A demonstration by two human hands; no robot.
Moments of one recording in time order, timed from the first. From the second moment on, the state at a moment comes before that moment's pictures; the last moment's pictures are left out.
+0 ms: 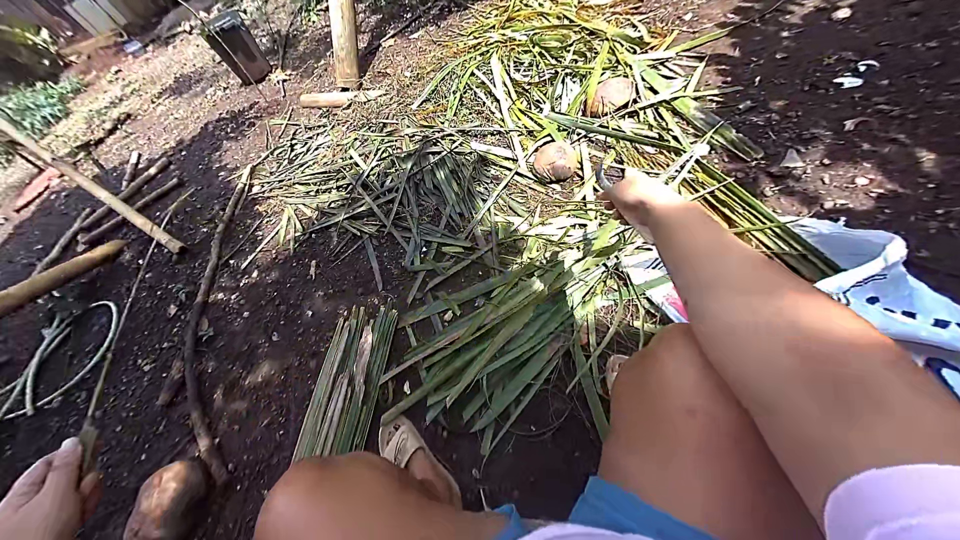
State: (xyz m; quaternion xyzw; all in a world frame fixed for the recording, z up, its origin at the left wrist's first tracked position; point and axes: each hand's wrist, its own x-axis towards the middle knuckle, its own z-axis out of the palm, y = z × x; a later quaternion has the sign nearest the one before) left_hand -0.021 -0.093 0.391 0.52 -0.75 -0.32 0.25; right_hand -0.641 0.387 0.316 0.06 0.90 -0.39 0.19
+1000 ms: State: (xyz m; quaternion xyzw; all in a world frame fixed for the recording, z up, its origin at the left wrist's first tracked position) left_hand -0.331 0.171 0.383 0.20 -0.83 -0.48 0.21; right_hand -0.461 0.318 0.387 -0.41 0.73 -0.49 0.25
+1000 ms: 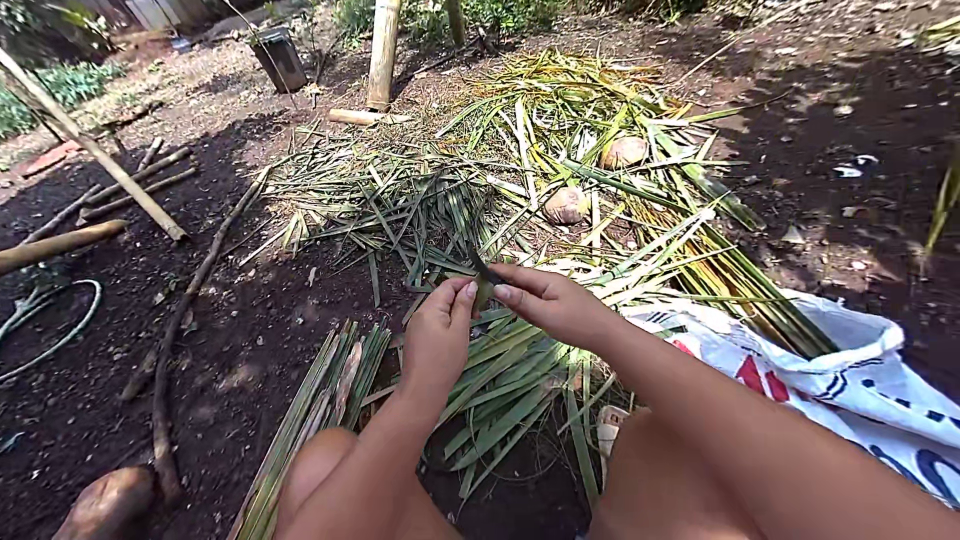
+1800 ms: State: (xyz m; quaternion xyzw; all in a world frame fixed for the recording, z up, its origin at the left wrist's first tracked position) left_hand -0.311 0.168 0.362 0.12 -0.88 -0.30 0.34; right_hand -0.496 0.333 0.405 -0.19 0.63 -0.70 0.26
